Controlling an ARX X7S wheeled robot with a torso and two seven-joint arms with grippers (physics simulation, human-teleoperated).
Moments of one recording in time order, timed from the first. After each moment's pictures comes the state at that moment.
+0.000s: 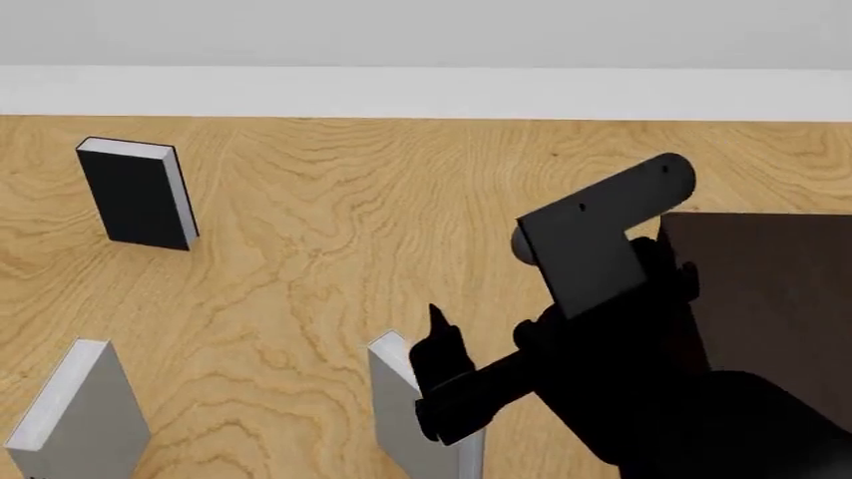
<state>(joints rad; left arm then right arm) 0.29 -0.34 0.09 0.64 -0.43 -0.29 -0.15 0.80 0.40 -0.16 -0.48 0.61 1.42 -0.09</state>
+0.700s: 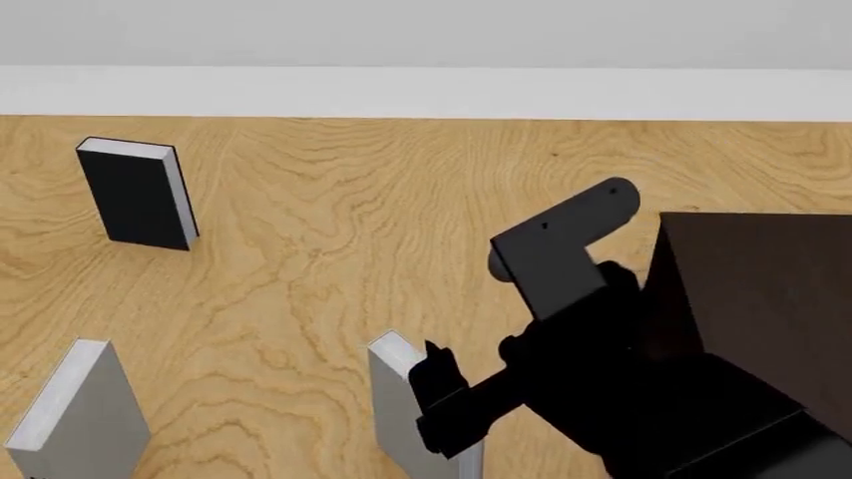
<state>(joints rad) 0.29 -0.36 0.10 0.63 -0.43 -0.28 -0.15 0.84 0.43 -0.35 -0.22 0.55 1.25 -0.19</state>
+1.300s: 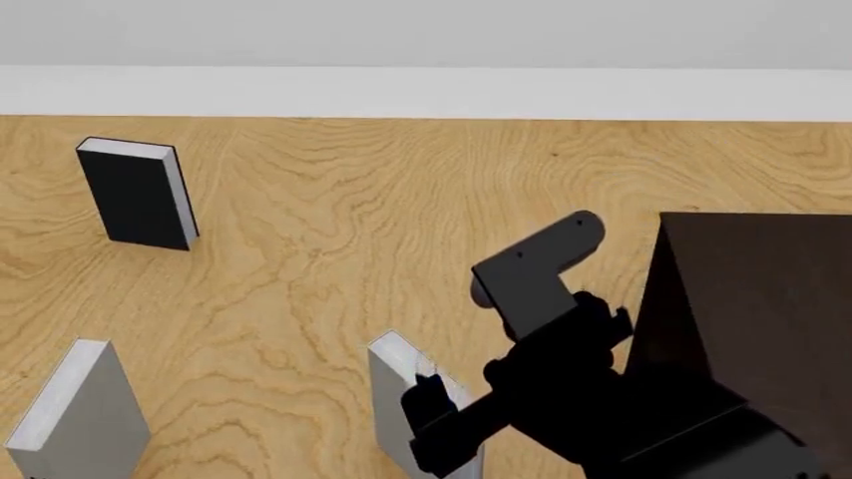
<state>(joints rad) 0.30 -0.37 0.11 0.61 -0.44 -0.26 -0.14 0.85 0.41 -0.46 -0.03 0.50 1.12 -0.26</state>
